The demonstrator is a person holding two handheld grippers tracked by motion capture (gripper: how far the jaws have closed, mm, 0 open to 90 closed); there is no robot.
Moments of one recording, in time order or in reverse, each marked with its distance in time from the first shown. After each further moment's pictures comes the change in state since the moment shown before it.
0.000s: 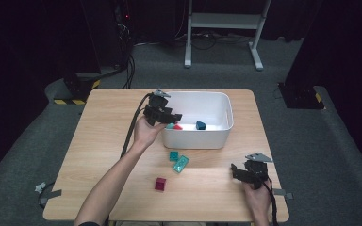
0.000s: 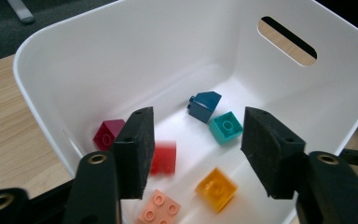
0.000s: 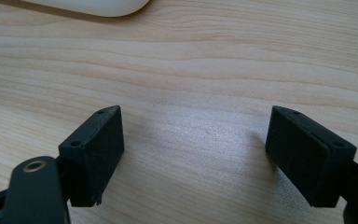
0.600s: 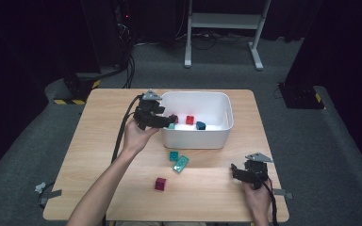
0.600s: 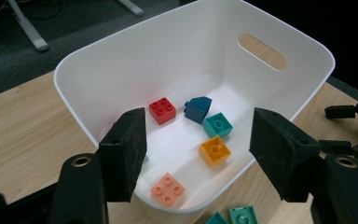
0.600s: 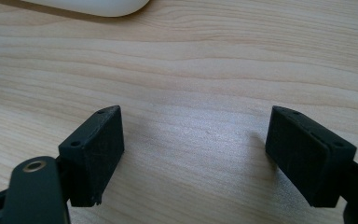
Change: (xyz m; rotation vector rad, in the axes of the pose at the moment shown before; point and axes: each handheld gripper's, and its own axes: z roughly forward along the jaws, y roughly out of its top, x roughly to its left) left arm -0.014 -0.010 -0.048 -0.079 0.017 0.058; right arm 0.000 0.000 0.000 0.000 0.000 0.000
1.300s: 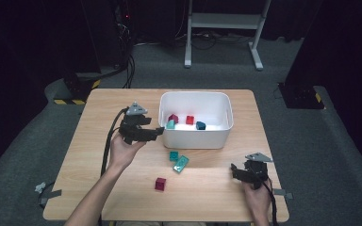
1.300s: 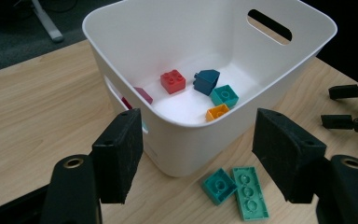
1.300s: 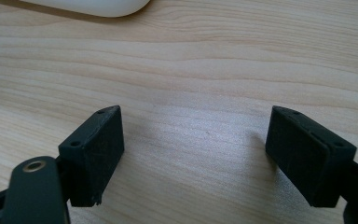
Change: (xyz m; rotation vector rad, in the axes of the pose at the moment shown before) left arm -0.001 -0.044 -0.034 -0.011 0.045 -0.039; right arm 0.000 0.000 0.000 -0.001 0.000 0.000
